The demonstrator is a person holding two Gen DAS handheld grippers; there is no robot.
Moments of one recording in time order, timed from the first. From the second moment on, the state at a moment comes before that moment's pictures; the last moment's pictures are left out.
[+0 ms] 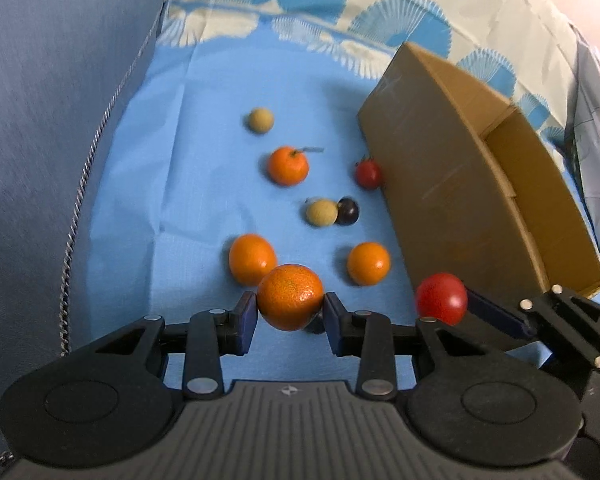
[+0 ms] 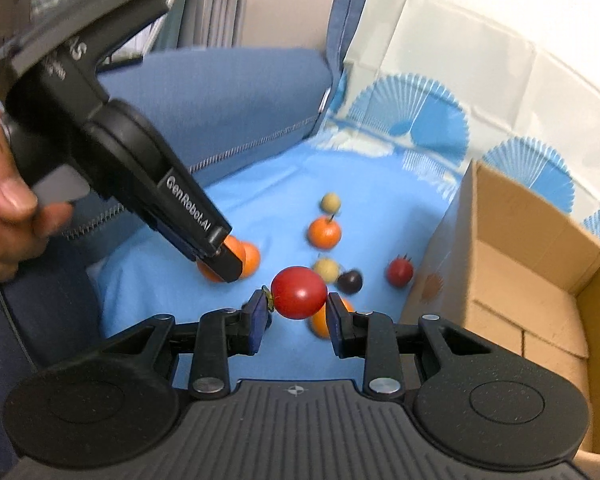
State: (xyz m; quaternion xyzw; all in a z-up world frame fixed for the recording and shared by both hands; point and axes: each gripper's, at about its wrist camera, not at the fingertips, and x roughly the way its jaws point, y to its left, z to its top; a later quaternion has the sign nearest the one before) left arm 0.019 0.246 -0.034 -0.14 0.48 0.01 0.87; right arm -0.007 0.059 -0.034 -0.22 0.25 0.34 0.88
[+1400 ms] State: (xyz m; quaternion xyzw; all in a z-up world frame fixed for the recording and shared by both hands) left arm 0.032 0.060 0.009 -0.02 0.28 -0.07 0.96; right arm 0.065 -0.141 0.028 -0.12 0.19 0.15 0.96
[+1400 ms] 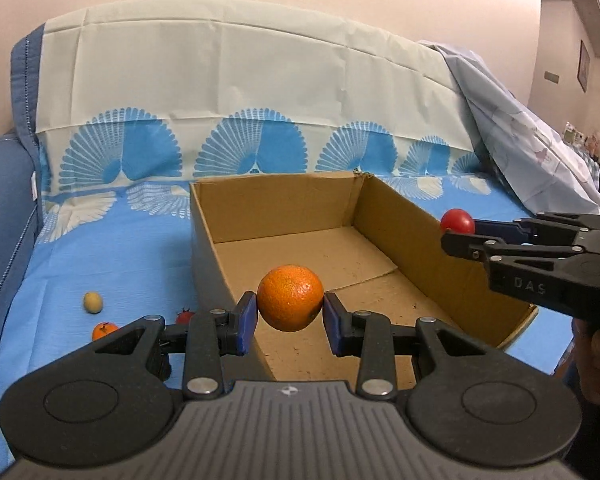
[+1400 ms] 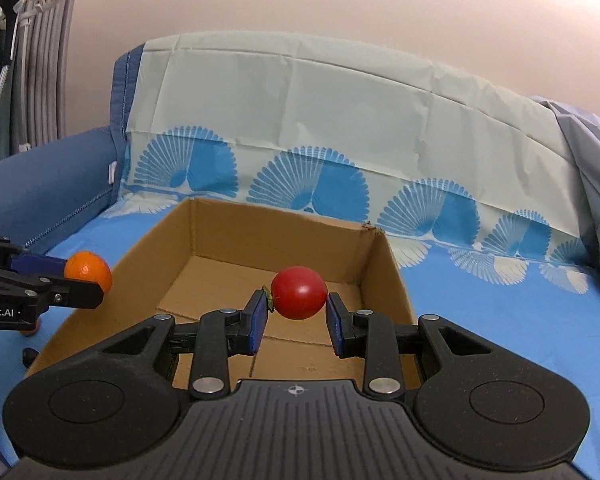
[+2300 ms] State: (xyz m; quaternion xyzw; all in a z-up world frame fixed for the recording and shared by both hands) left arm 0.049 0.034 -0.015 0.02 0.30 -0.09 0.95; right arm 0.086 -0.129 0.015 -0.14 0.23 0.13 0.95
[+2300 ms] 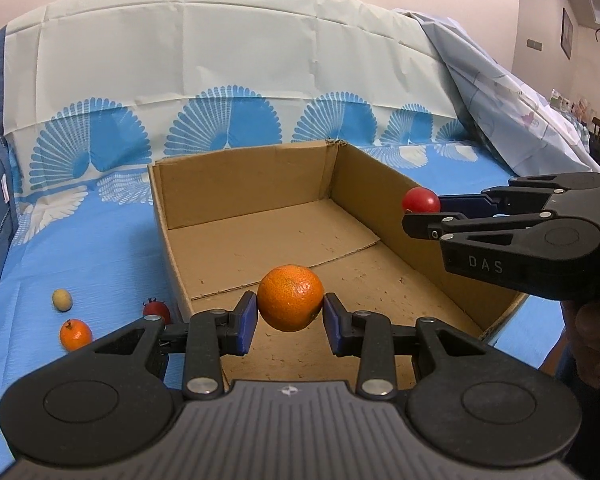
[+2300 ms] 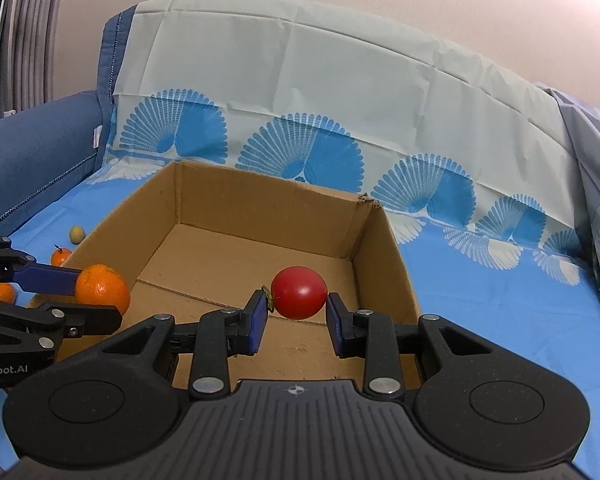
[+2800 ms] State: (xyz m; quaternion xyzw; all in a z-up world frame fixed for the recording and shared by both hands) left arm 0.048 0.032 -0.016 0.02 0.30 -0.10 0.95; right arm 0.089 -0.129 0.013 -0.14 0.23 0.13 0.95
